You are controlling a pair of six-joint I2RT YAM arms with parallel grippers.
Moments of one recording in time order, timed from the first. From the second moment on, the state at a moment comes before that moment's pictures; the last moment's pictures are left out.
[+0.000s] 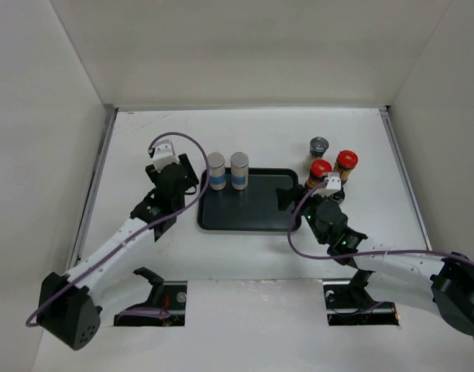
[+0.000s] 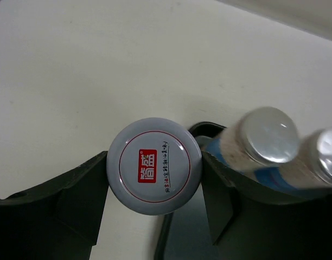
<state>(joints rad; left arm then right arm) -0.48 1.05 0.70 -0.07 -0.63 -0.47 0.81 1.01 0.32 0.58 0.52 0.54</state>
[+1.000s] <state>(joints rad) -0.89 1.26 0.59 0.00 -0.71 -0.57 0.81 1.00 0.32 0.58 0.52 0.54</state>
